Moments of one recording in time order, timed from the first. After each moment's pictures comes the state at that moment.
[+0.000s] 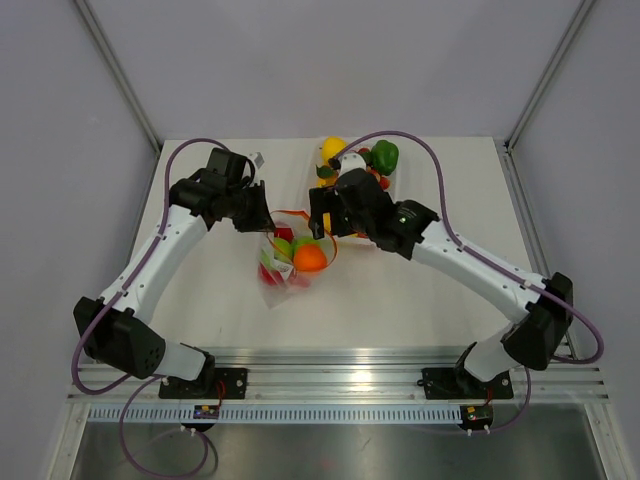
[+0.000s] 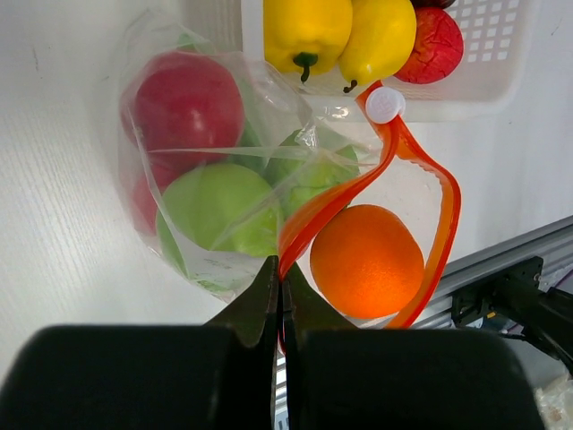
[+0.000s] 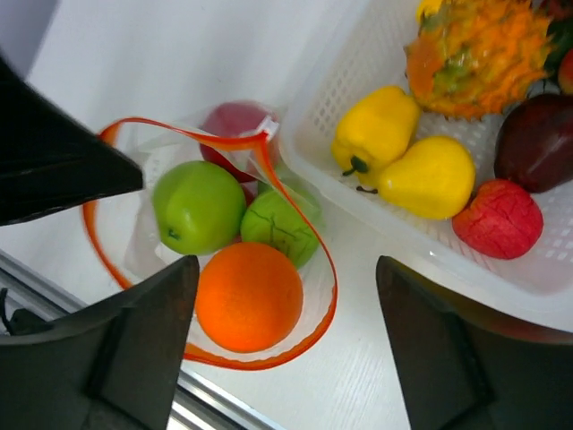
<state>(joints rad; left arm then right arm) -0.36 1.41 1.42 -0.94 0.23 -0.43 0.88 1.46 1.45 -0.53 0.23 0.47</state>
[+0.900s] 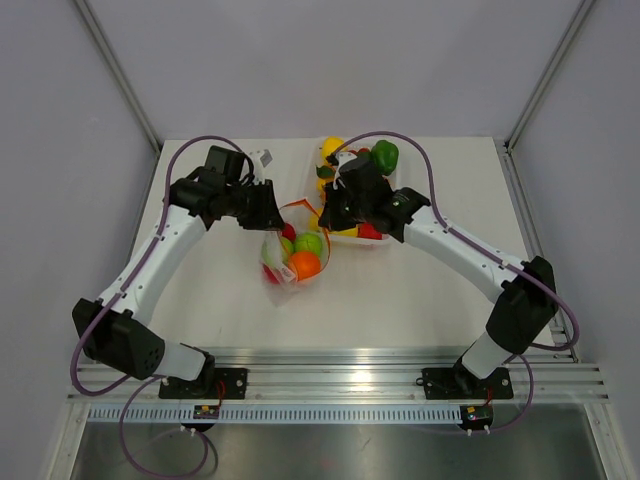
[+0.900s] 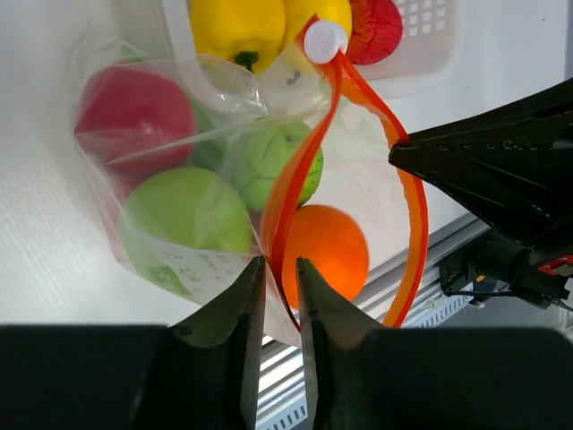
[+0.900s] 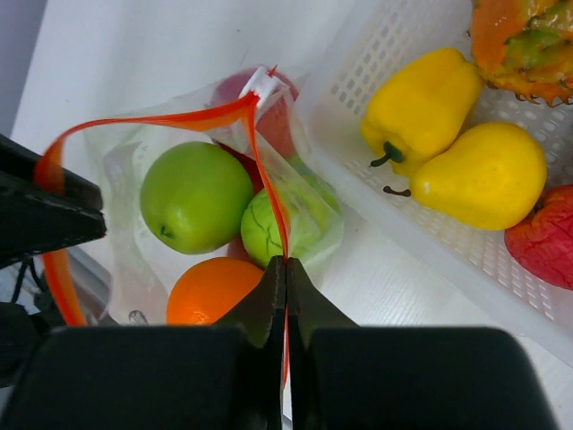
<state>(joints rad) -0.36 1.40 1.43 -0.91 0.36 -0.35 0.74 1.63 1.48 -0.51 -0.07 0.44</state>
